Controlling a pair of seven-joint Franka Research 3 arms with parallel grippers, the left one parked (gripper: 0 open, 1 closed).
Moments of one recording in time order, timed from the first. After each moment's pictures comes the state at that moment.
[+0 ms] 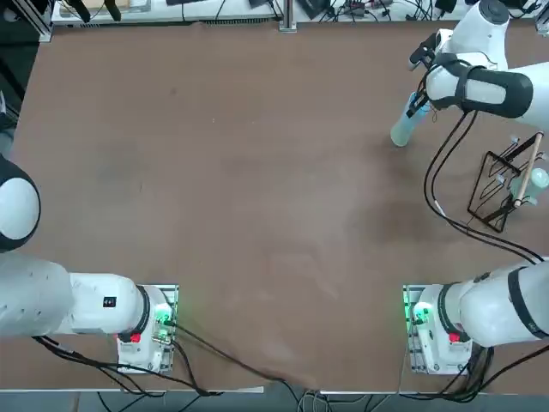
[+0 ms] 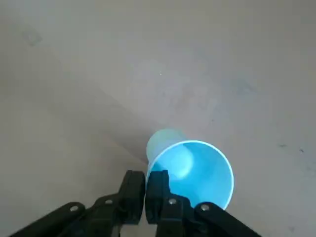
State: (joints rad) arm 0.34 -0.03 -0.21 -2.37 0.05 2.46 -0.57
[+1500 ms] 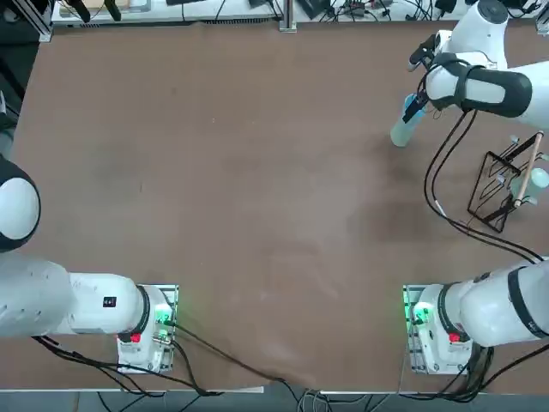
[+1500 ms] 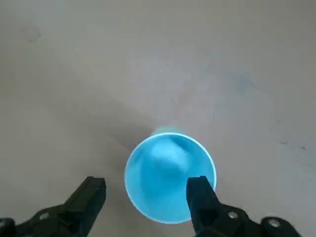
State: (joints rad) arm 0.34 -0.03 -0.21 -2.36 0.05 2.44 -0.57
